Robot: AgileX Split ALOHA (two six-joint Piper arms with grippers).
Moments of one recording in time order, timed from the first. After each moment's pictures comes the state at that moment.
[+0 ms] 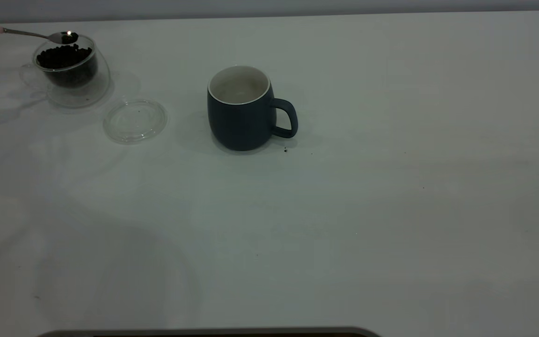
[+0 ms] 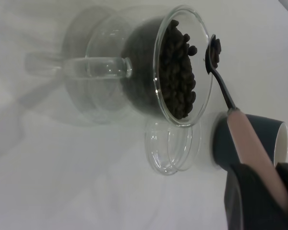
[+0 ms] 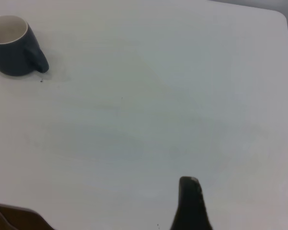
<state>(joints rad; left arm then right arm) 0.54 2.47 -1.79 -1.03 1.17 0.80 0.01 0.00 -0.48 0.10 1.13 -0.15</state>
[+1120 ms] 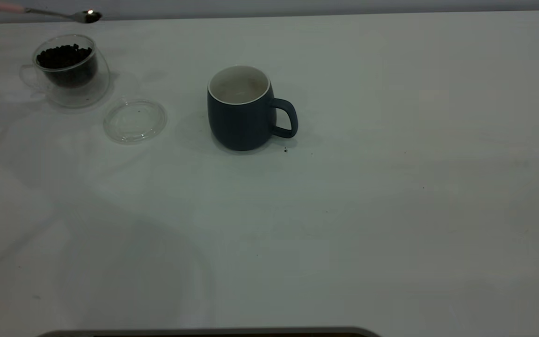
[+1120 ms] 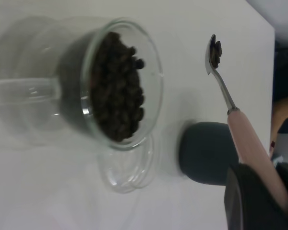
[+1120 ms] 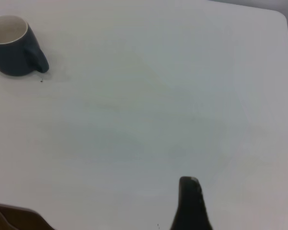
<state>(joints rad) 0.46 2.44 -1.77 -1.10 1.17 0.78 0.01 0.00 -0.48 0.10 1.13 -0.15</state>
